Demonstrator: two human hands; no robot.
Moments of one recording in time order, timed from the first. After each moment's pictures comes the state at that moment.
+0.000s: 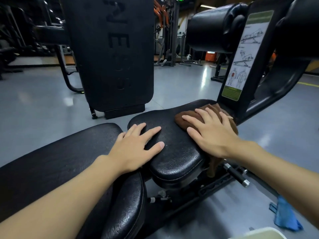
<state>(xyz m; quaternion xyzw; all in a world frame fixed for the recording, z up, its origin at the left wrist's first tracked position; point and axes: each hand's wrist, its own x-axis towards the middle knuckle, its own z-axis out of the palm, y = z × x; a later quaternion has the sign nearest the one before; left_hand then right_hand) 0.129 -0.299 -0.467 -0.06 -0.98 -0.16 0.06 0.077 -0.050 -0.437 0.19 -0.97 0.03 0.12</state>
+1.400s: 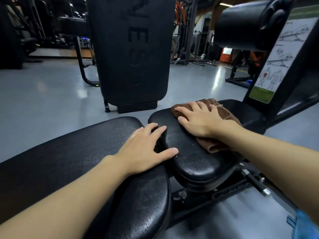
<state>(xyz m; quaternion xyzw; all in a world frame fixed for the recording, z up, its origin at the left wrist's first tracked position) 0.140 -0.339 -0.483 -0.08 -0.97 -0.20 0.09 0.025 -0.150 -0.430 0.21 -0.98 -0.01 0.04</state>
